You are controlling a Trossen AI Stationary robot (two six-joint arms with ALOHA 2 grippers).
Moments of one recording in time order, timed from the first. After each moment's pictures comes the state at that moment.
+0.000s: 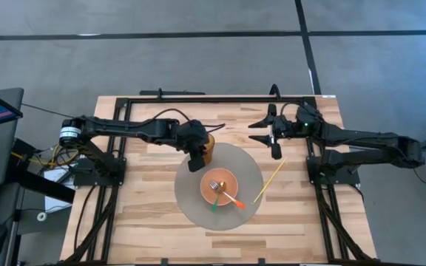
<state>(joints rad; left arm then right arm) 0.06 1.58 1.22 -0.56 -0.03 -0.08 -0.33 0.90 0.53 0.27 -0.31 -0.11</state>
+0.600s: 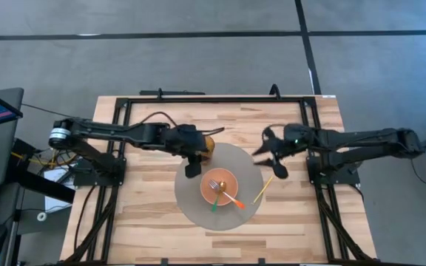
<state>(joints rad) -0.04 1.48 1.22 -0.48 -0.07 -0.07 -0.10 0.90 0.53 -0.11 -0.24 0.01</state>
